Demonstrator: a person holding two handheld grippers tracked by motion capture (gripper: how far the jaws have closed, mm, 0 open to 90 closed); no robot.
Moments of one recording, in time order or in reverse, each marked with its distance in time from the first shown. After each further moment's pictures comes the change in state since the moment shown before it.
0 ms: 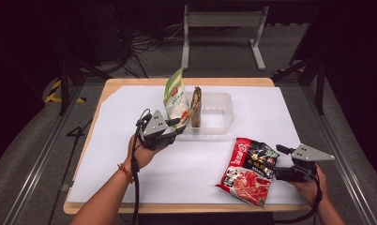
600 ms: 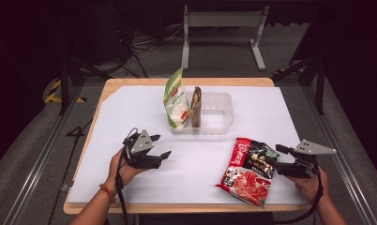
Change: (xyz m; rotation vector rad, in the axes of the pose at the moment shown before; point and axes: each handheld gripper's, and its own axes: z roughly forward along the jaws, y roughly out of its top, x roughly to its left) left arm -0.008 -0.059 -0.027 0.196 0.016 -0.039; right arm -0.015 0.000 0.003 0.033 0.028 0.125
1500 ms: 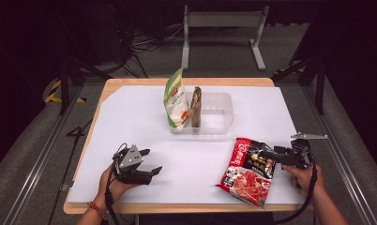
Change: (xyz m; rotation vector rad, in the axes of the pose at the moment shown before) left arm -0.012 -0.041 -0.019 0.011 -0.023 -0.080; right arm -0.038 -0.005 0.032 0.165 0.049 0.351
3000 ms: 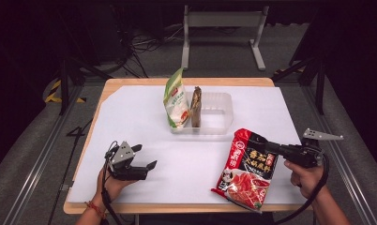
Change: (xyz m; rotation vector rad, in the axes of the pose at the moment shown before) left arm 0.013 -0.007 -0.006 -0.061 0.065 -0.112; right arm 0.040 0.018 -0.040 -0.221 0.261 -0.115
